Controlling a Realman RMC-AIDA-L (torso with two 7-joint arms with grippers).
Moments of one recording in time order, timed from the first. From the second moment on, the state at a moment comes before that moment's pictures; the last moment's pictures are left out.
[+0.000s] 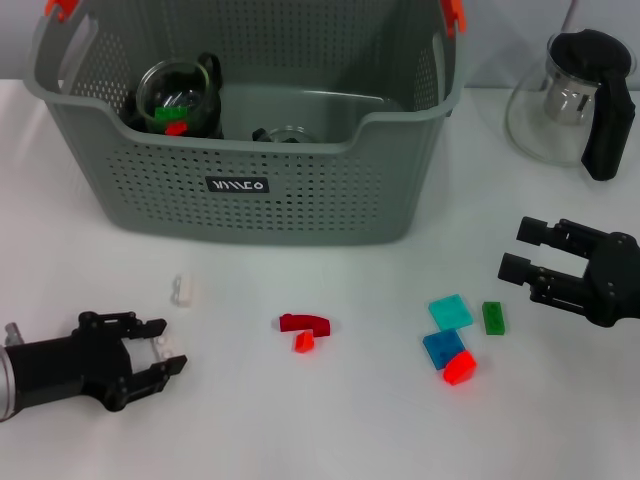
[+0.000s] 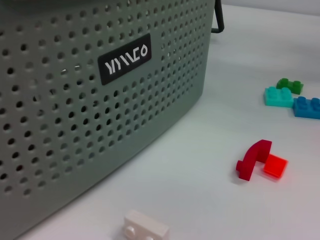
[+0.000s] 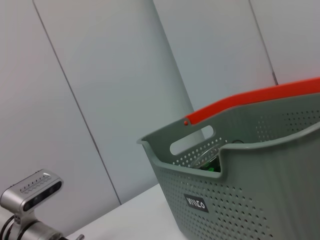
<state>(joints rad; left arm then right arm) -0.34 -2.17 0.42 0.74 2.33 1.44 -0.99 0.38 2.07 -0.65 -0.59 -1.82 -1.68 1.34</state>
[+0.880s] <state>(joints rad) -0.34 -2.16 0.39 0.82 2.34 1.58 -1.11 0.37 2.07 -0.65 -0.59 -1.82 -1.68 1.34</state>
